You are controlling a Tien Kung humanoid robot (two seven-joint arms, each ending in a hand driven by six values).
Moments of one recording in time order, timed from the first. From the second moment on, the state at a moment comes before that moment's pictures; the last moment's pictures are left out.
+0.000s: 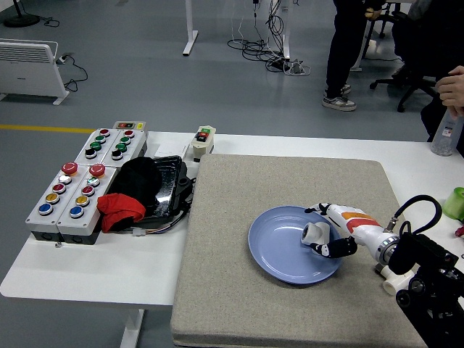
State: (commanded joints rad) left arm -0.13 0.12 -0.20 -0.25 0.18 0.16 0.11; right arm 0.57 -0.14 1.08 1.07 -2.10 0.13 0.04
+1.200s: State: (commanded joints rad) left arm -0.13 0.12 -0.20 -0.25 0.19 0.16 0.11; right arm 0.18 -0.34 1.41 1.43 -1.96 0.39 -0.14
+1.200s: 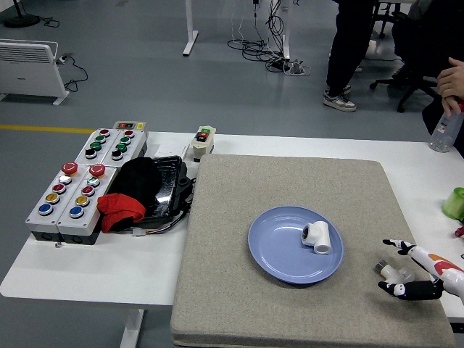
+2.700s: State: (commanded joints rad) left arm -0.14 0.12 -0.20 -0.25 0.20 0.16 0.11; right arm 0.20 -0.29 1.42 1.37 -2.06 0.27 -0.11
